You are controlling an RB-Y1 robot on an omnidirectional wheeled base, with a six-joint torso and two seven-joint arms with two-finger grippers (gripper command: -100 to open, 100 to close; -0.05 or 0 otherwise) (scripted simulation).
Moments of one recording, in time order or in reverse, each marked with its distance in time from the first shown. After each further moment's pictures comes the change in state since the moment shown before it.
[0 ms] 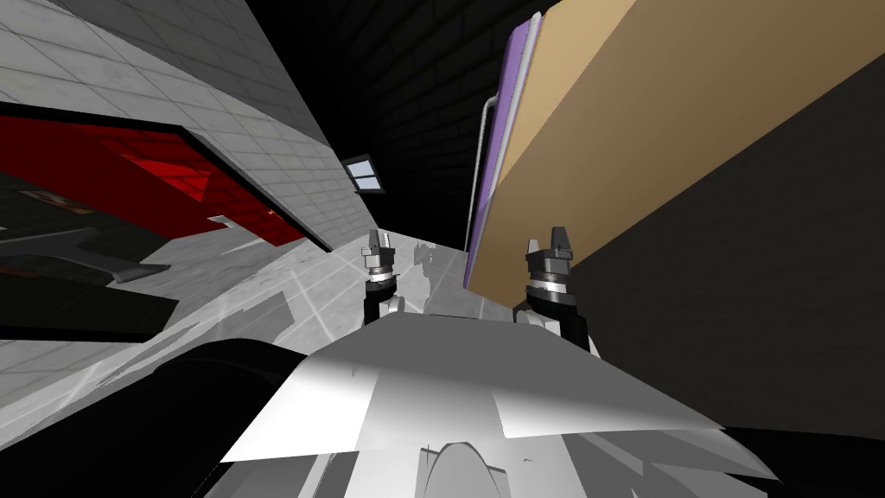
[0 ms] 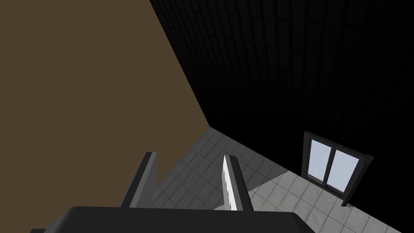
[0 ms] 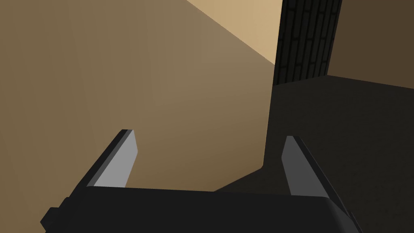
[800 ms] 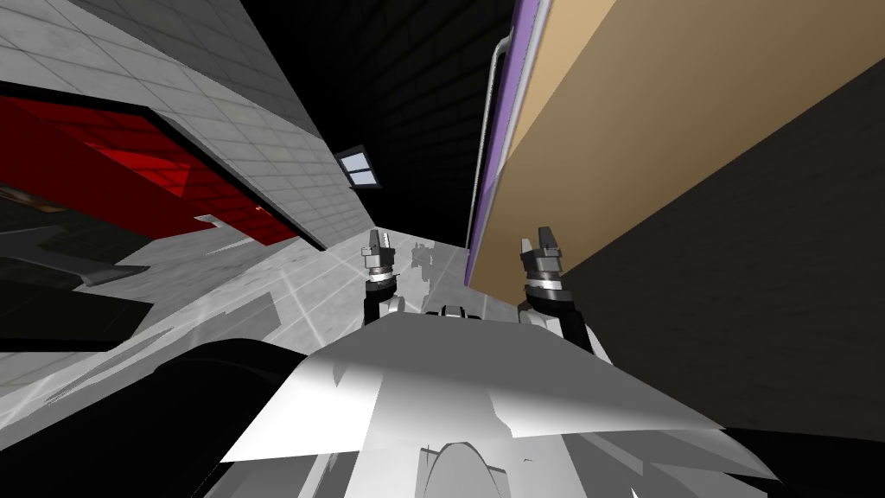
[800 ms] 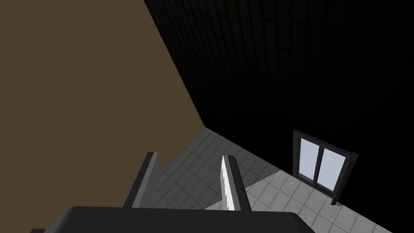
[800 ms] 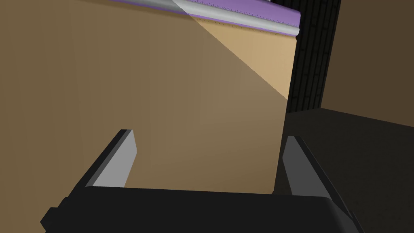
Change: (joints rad) left arm 0.000 0.000 0.000 0.000 0.000 0.000 0.000; right arm -0.036 -0.137 0.004 0.030 0.001 0.005 -0.004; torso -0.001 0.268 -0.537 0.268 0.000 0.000
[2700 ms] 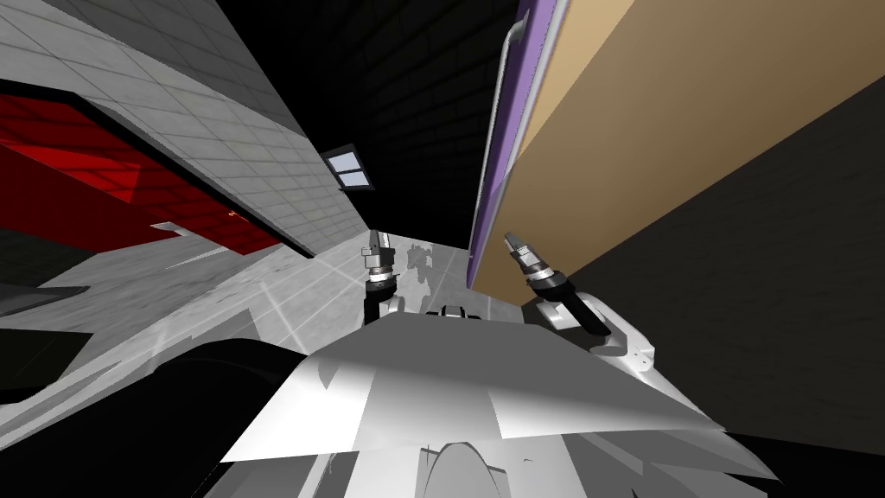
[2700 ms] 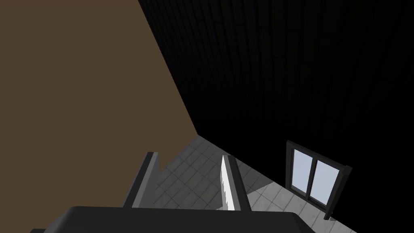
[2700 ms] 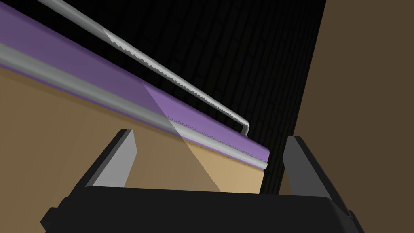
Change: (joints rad) left arm 0.000 0.000 0.000 0.000 0.000 0.000 0.000; right arm -0.161 -0.533 0.021 0.144 0.010 0.001 -0.003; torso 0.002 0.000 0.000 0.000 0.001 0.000
